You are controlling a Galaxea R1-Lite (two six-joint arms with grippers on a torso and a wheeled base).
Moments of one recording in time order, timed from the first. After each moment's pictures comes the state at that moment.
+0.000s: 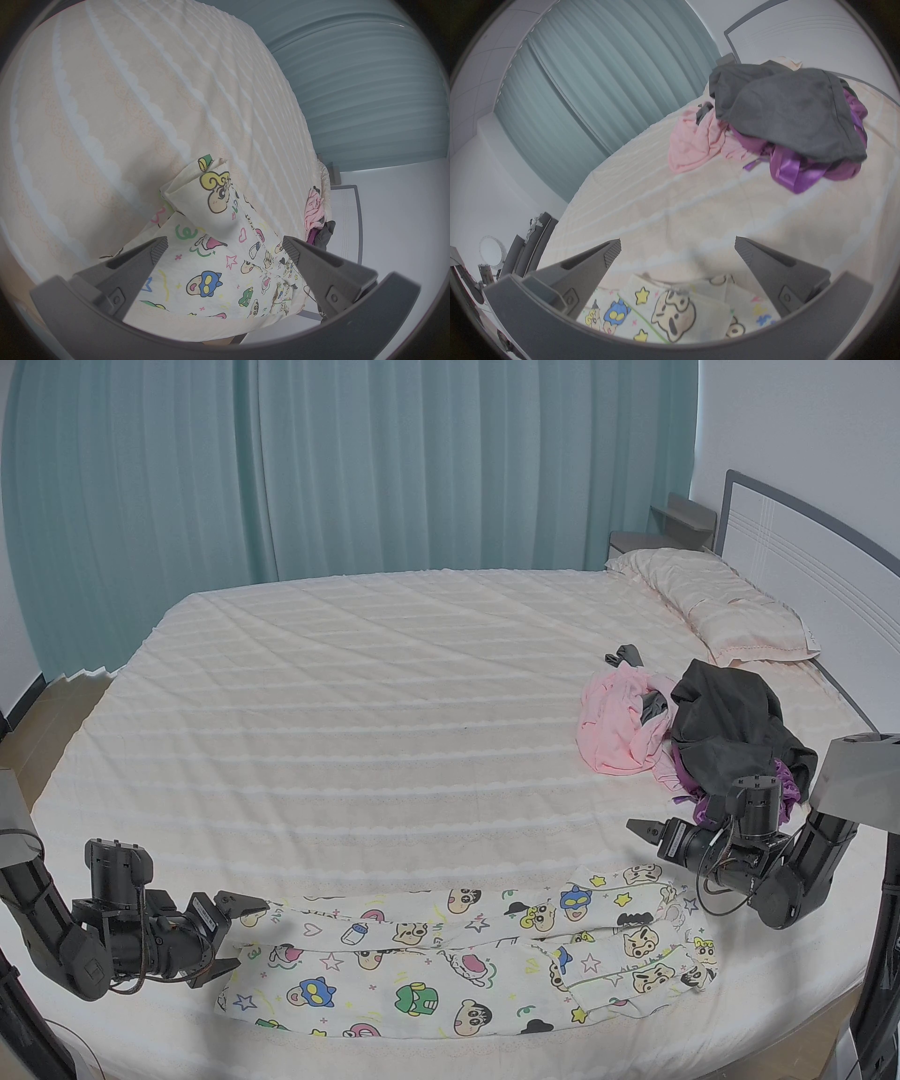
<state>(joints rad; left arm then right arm) -0.01 1.89 -0.18 -0.93 -0.39 -0.98 0.17 2.23 -0.58 -1.19 0.12 0.50</state>
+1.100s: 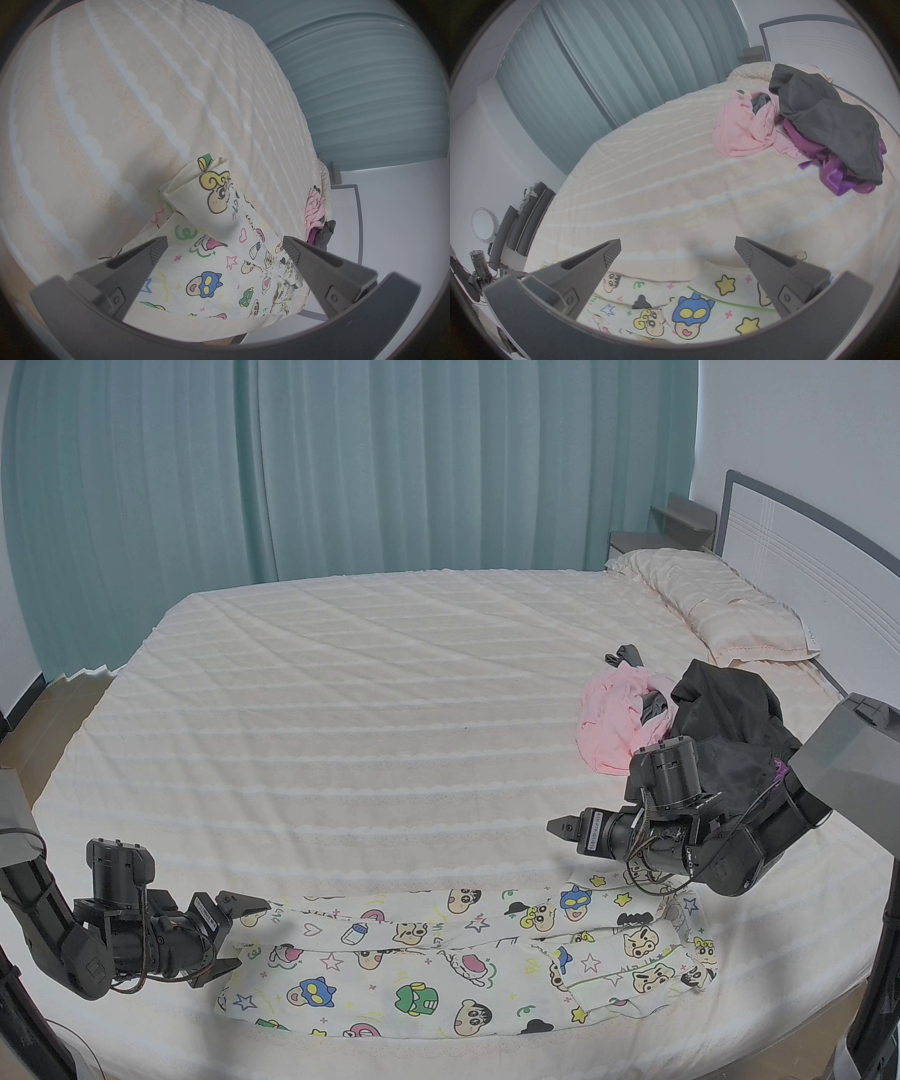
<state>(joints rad) -0.02 1.89 -0.19 -0.93 -0.39 -0.98 0.45 2.14 -0.92 -0.60 -0.08 0.50</state>
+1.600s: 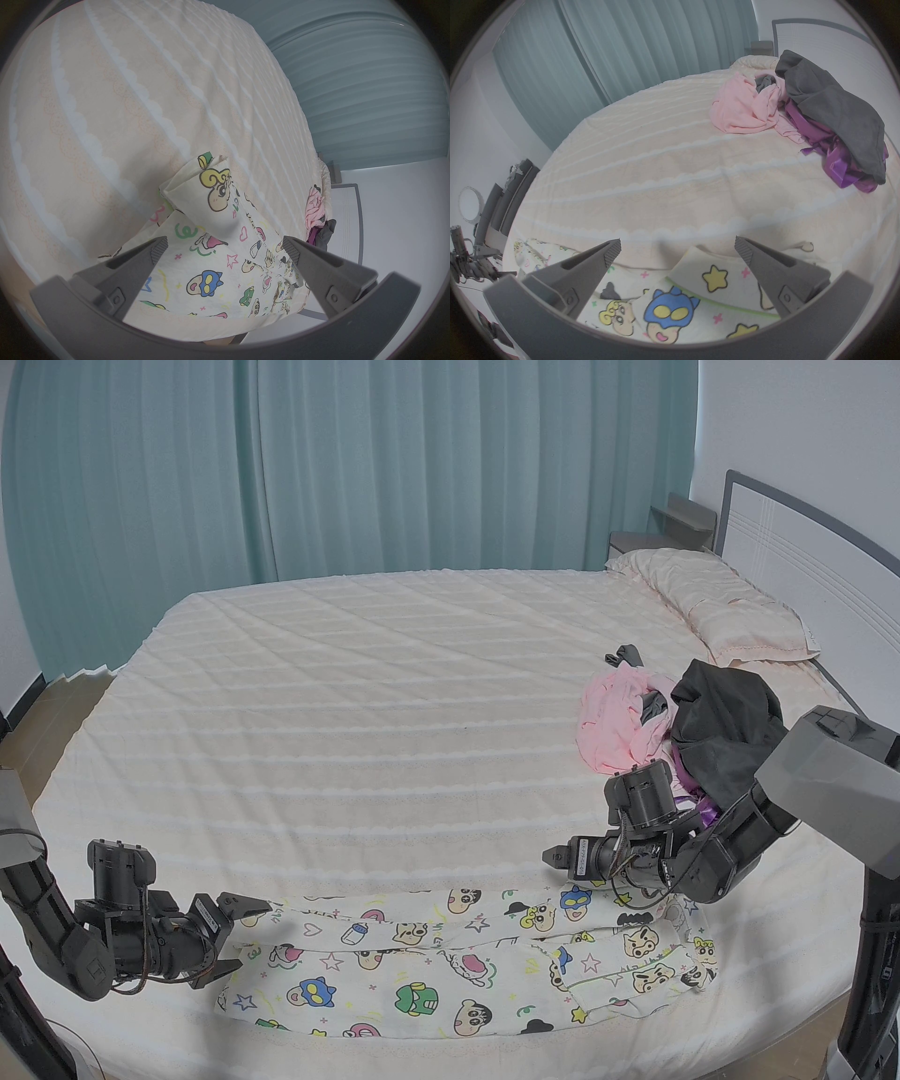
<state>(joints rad) -0.02 1.90 -0.18 -0.93 -0.39 -0.98 0.46 2.24 -0.98 -0.52 -0.13 0.42</state>
